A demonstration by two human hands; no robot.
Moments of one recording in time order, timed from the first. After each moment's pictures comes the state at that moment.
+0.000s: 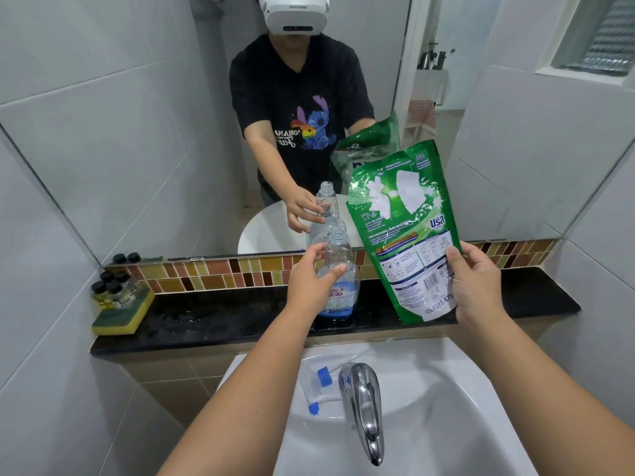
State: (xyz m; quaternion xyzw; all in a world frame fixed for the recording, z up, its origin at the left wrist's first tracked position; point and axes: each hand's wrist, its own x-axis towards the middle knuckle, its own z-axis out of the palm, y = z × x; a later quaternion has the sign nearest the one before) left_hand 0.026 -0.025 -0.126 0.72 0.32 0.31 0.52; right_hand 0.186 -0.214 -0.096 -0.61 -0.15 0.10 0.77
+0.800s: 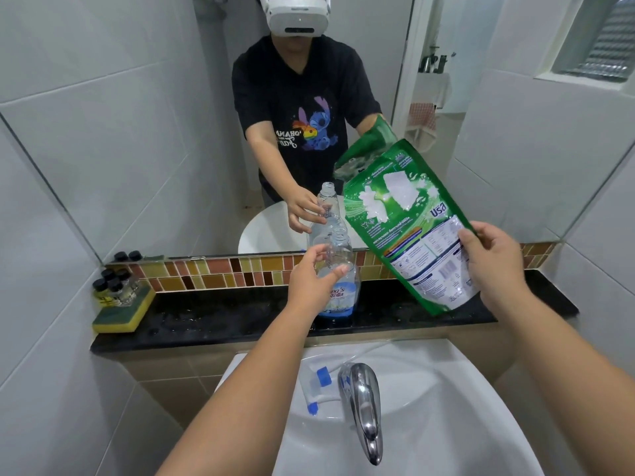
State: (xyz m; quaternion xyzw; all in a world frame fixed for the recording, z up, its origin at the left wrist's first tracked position) left_hand 0.025 -0.026 -0.123 0.71 0.32 0.31 0.55; right_hand 0.198 -0.229 -0.049 -0.73 -0.22 0.04 0.64
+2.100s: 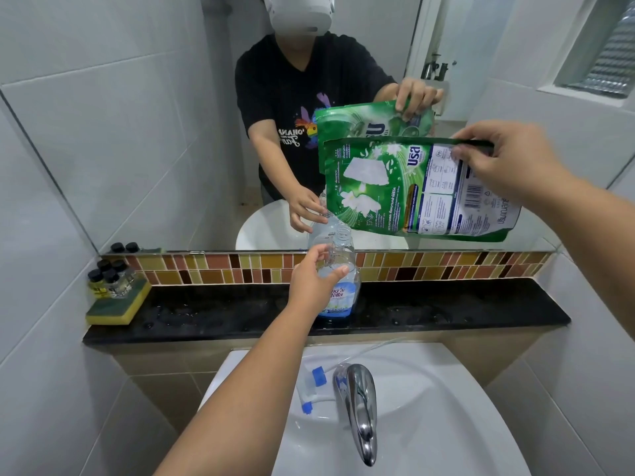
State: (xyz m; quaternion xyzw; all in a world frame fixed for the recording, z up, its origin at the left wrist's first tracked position) left_hand 0.026 -0.026 -0.124 0.71 0.33 0.30 0.55; right_hand 0.182 -0.200 0.110 -0.82 -0.47 -0.13 0.29
